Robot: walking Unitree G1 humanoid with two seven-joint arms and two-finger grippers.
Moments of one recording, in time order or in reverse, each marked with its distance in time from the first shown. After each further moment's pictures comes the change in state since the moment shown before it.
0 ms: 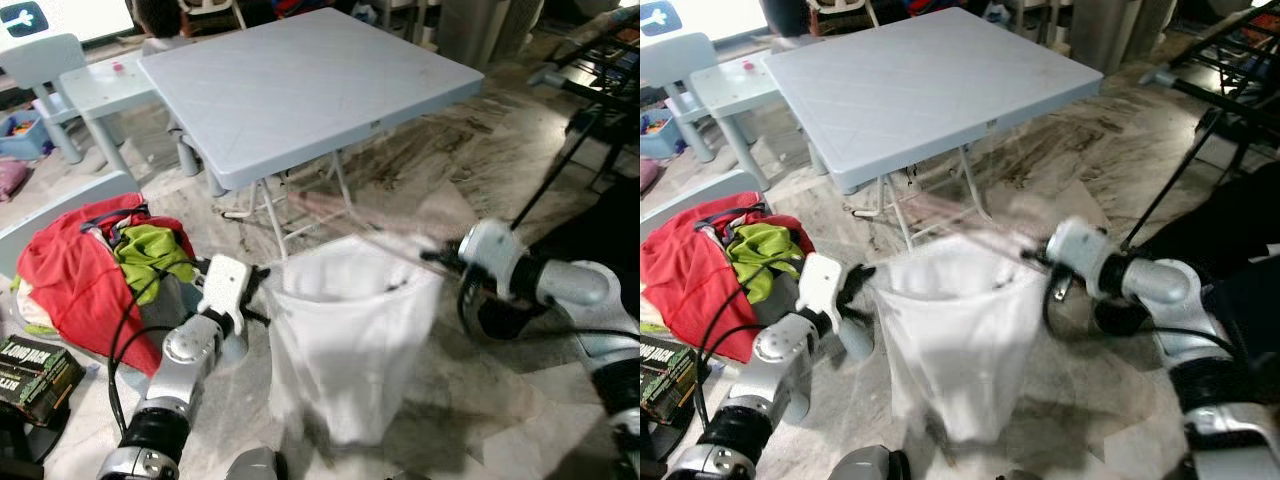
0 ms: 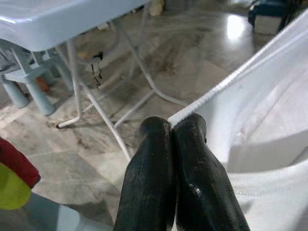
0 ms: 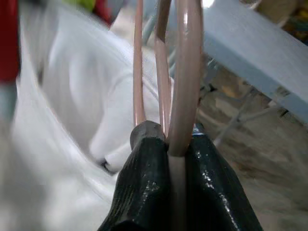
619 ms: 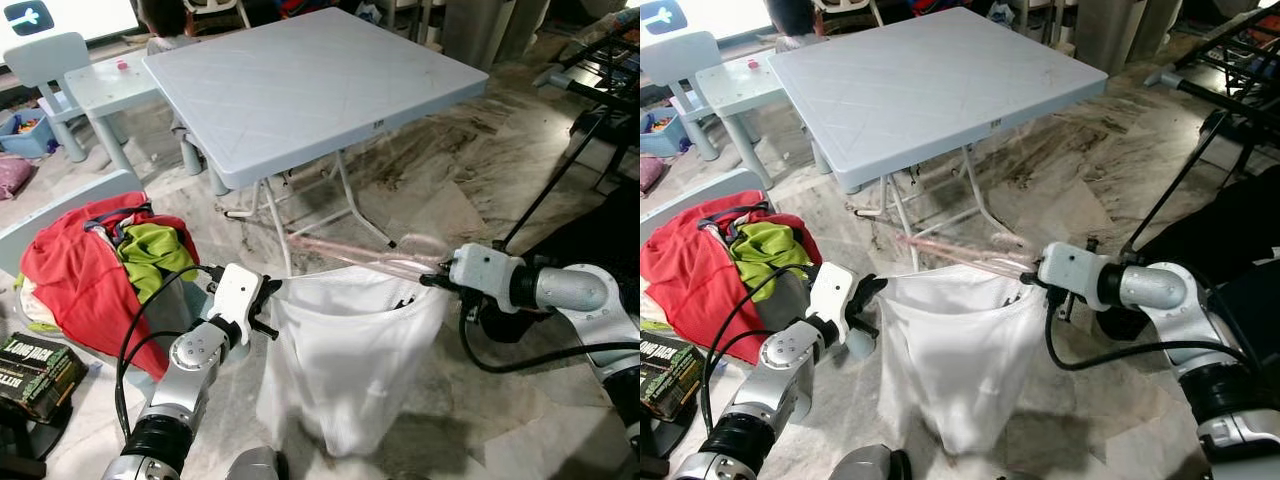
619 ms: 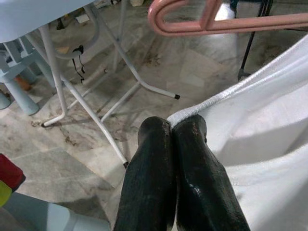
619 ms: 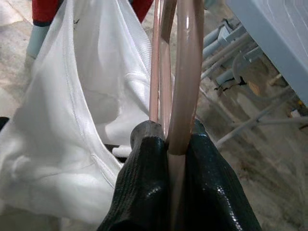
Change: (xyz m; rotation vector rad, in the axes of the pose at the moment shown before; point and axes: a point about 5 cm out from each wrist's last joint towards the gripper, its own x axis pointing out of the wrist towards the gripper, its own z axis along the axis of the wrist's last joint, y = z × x) left arm -0.003 -0.015 -0.008 0.037 0.037 -0.091; right arm -0.009 0.016 -0.007 -0.295 0.194 0.221
